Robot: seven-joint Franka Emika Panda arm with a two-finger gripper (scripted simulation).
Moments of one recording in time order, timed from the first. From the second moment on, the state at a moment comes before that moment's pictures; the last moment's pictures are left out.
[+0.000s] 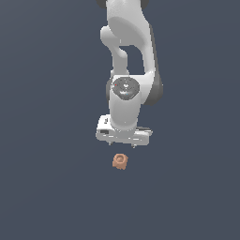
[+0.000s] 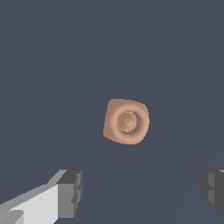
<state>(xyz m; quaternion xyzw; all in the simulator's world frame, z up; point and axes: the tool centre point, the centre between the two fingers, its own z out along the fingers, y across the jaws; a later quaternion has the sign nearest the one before) 0.062 0.009 0.140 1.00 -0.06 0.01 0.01</state>
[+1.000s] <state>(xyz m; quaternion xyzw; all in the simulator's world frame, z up) 0.095 0.002 0.089 0.99 -0.14 0.00 0.00</state>
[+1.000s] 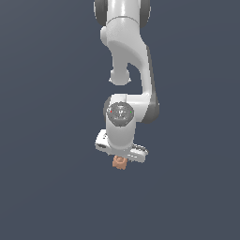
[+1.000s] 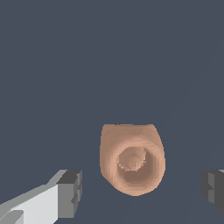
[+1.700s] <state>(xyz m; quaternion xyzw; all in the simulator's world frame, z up) 0.094 0.001 0.039 0.99 -0.15 0.00 0.00</state>
